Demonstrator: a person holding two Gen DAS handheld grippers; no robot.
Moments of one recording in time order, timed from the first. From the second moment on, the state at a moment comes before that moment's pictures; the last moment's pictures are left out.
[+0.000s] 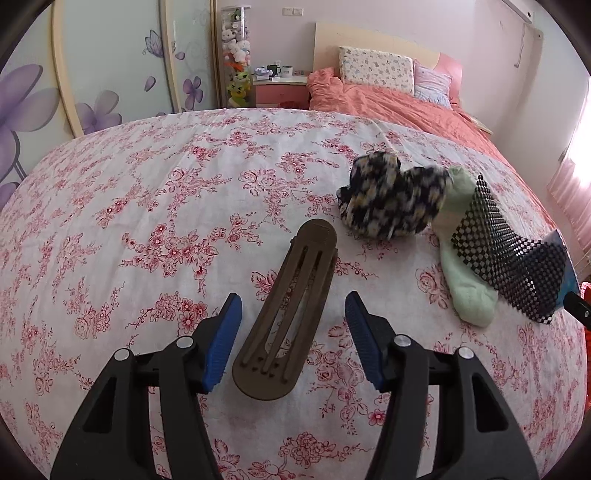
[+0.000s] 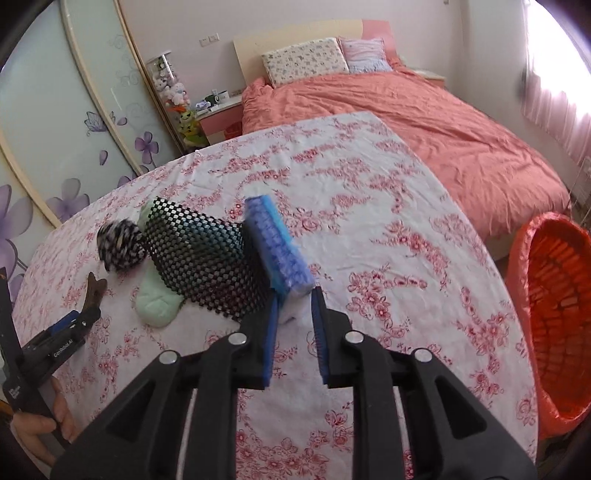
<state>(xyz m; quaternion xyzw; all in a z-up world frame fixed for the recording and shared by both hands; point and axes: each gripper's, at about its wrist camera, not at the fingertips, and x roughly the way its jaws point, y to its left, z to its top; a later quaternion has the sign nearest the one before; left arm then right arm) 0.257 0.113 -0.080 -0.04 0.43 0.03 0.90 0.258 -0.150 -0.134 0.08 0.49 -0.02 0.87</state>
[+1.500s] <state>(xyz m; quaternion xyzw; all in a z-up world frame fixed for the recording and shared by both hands) 0.267 0.110 -0.081 -0.04 0.43 0.02 0.90 0.295 -0.155 -0.163 0.00 0.48 -0.05 0.88</state>
